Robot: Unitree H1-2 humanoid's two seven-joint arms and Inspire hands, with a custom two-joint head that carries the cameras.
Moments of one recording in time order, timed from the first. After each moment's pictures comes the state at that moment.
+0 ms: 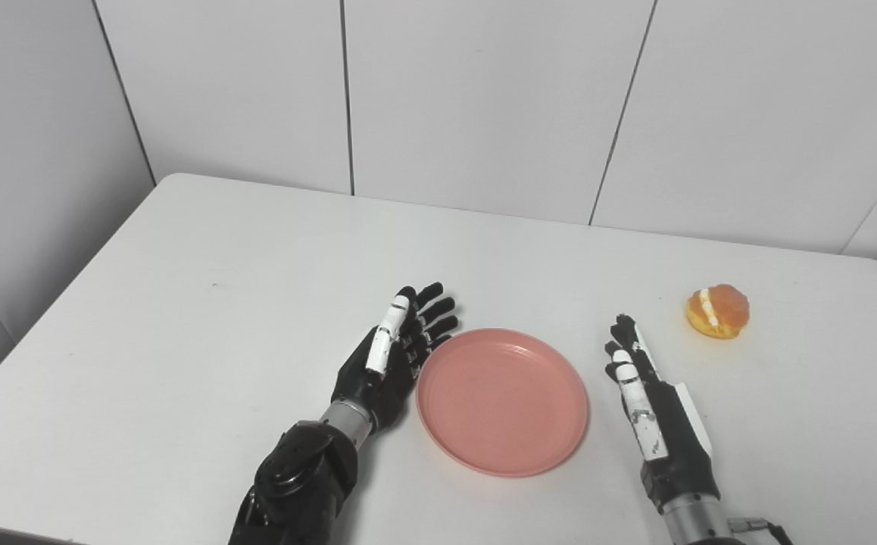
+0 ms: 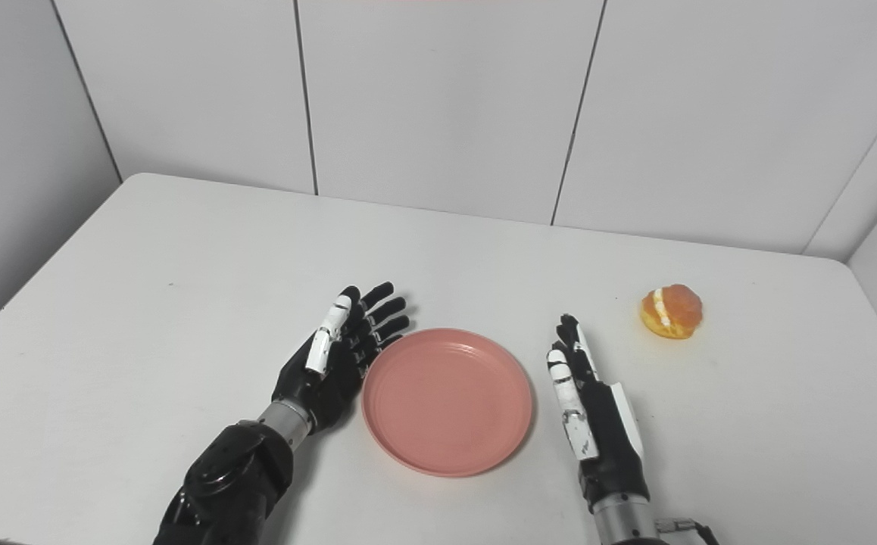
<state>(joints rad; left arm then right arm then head) -0.18 -0.06 0.03 -0.05 -0.32 0.38 -0.10 -0.05 0.00 0.12 -0.25 -0.12 0.21 0.09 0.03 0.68</state>
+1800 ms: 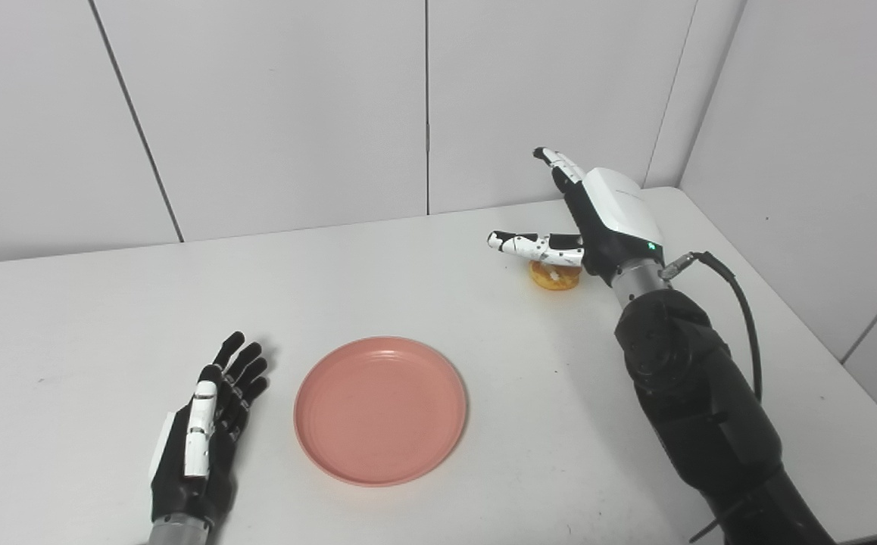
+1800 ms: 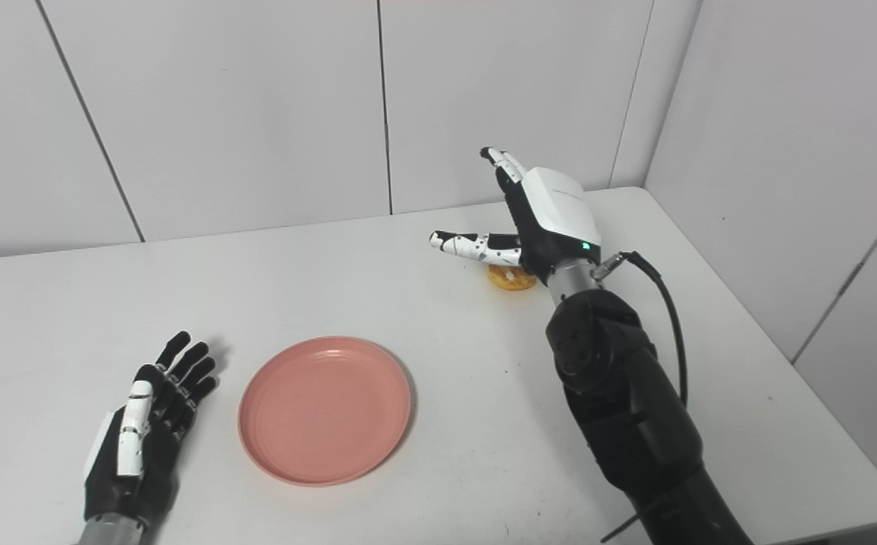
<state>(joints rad) -0.05 0.03 0.03 -0.02 -0.22 0.06 -0.17 -0.47 -0.34 0.15 -0.16 -0.81 0.44 0.18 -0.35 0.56</state>
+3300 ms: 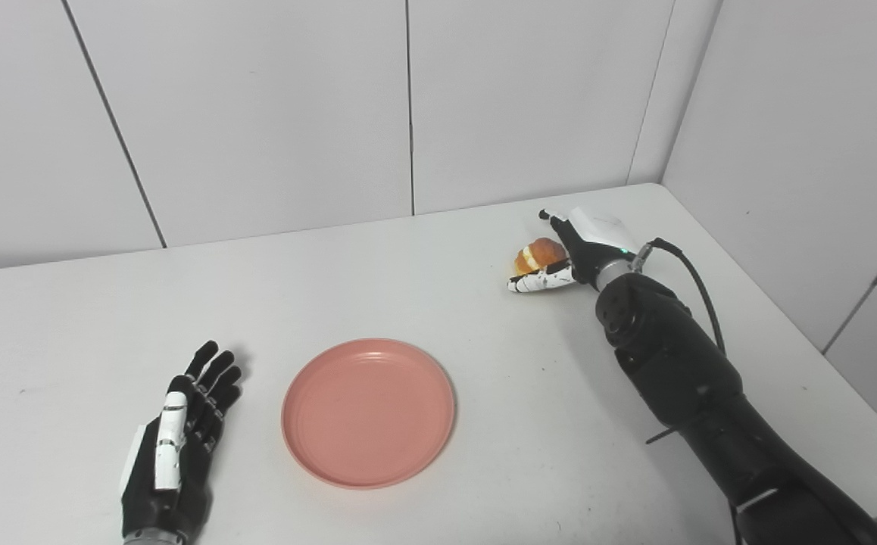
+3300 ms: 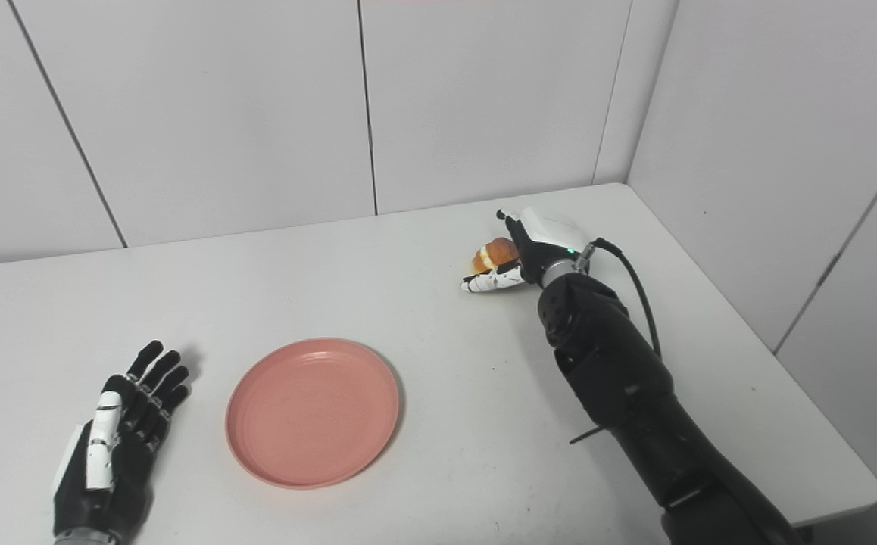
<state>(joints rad) -0.03 0.06 0.05 -0.03 -0.26 0.06 -0.18 -0.62 -0.40 0.23 0.34 -0.75 0.45 0.22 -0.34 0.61</state>
